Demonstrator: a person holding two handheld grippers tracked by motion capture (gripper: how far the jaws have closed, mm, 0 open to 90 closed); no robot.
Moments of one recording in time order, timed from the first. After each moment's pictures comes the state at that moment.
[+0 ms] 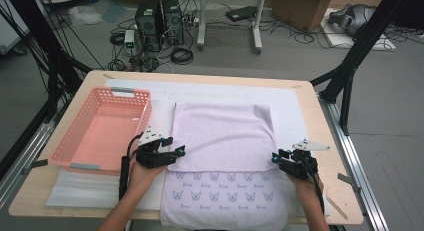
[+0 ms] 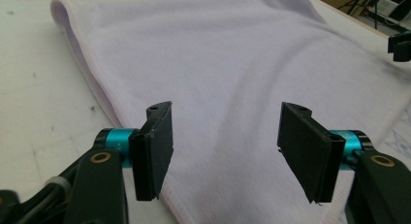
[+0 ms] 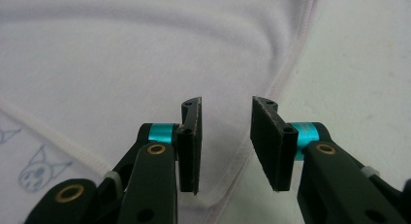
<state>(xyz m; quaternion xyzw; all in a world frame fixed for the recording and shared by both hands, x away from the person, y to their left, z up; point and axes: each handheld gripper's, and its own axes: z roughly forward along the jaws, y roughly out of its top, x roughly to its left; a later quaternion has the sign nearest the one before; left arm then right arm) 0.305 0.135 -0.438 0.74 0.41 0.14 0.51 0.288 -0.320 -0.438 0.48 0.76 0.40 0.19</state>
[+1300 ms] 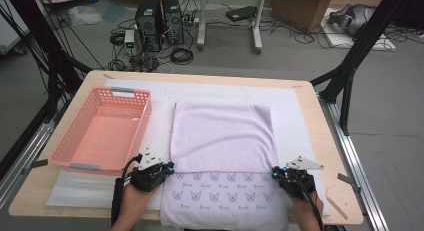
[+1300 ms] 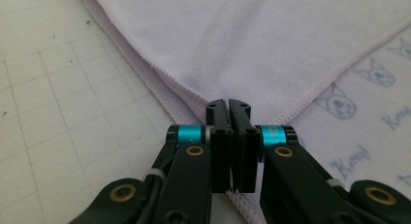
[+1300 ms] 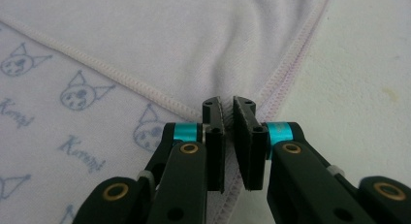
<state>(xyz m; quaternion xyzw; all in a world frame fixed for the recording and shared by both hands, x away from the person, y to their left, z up) 0.255 0.137 -0.449 0.77 0.42 0.17 0.45 0.244 -0.302 -0.446 0.47 0.78 0.35 0.21</state>
